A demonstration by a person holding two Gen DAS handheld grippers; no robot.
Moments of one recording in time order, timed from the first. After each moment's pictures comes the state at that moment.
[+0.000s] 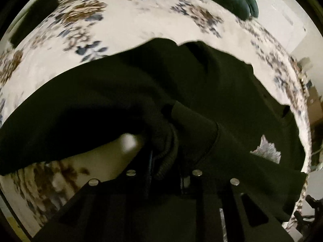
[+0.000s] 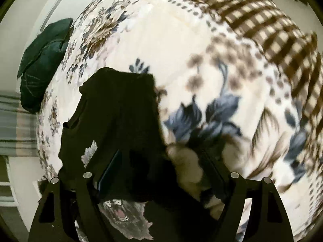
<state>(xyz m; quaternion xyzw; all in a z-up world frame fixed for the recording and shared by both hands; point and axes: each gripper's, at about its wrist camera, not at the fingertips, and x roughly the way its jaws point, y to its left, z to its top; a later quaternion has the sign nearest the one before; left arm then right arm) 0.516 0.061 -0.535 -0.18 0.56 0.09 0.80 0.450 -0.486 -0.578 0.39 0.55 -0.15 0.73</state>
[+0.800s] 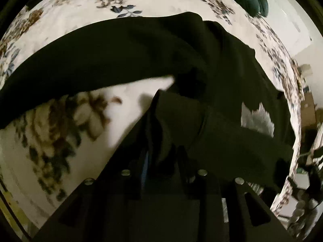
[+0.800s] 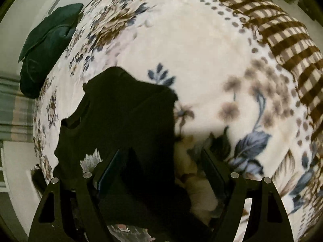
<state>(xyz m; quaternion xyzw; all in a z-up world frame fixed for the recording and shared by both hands) 0.441 0.073 -0.532 -0.24 0.61 0.08 0.75 0.521 -0.450 -0.593 0.35 0.57 -0.11 0.74</state>
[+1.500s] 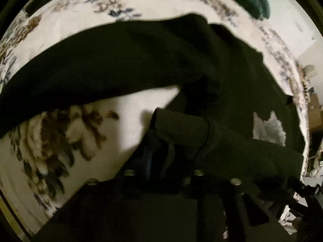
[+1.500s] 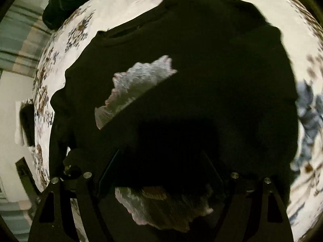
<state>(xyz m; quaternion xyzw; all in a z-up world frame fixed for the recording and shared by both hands) 0.456 0.075 -0.552 -0.23 0.58 0.09 0.78 0.516 -0.282 -0.610 0.24 0.64 0.00 0.73</state>
